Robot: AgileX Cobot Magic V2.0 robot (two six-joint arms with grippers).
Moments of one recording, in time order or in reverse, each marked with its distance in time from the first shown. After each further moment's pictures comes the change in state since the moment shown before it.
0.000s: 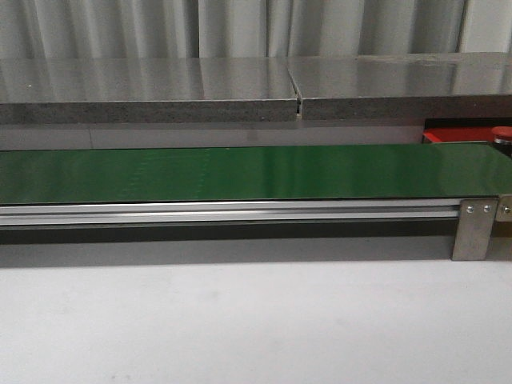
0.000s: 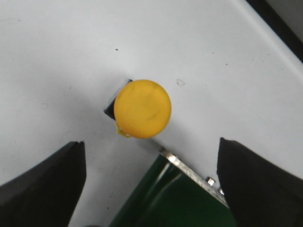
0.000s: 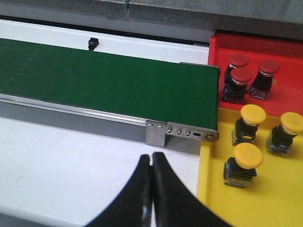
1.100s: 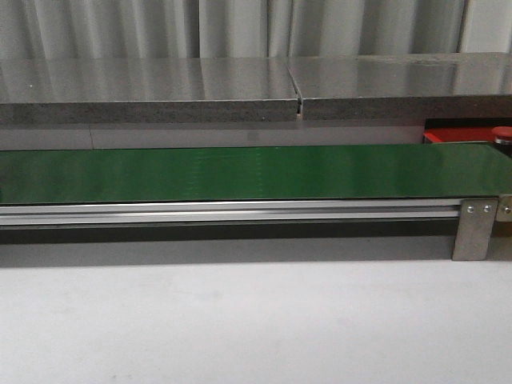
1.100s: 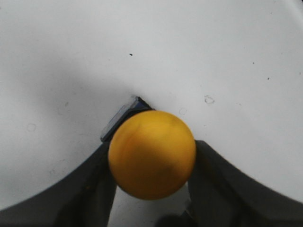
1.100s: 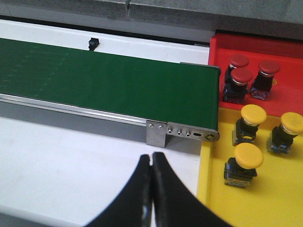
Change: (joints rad) left arm 0.000 0.144 -0.095 0.002 -0.009 -0.036; right arm 0.000 0.000 0.000 0.000 0.000 0.000
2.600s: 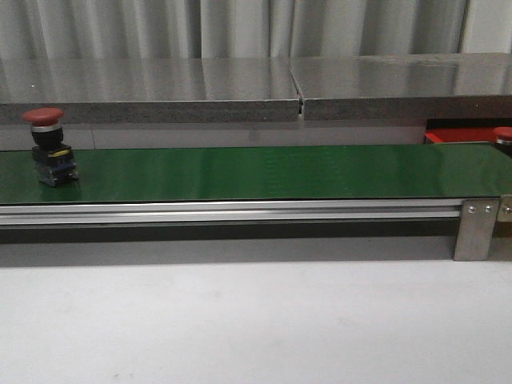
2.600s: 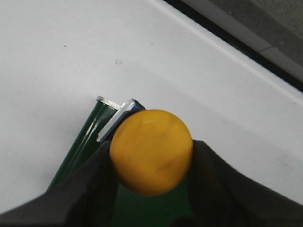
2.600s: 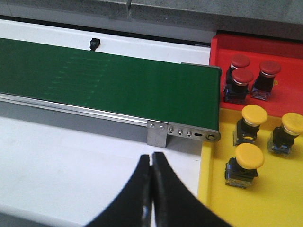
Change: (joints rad) left arm -0.093 -0.467 0.300 0.000 0.002 0.139; right arm 0.000 0.000 0.000 0.000 0.000 0.000
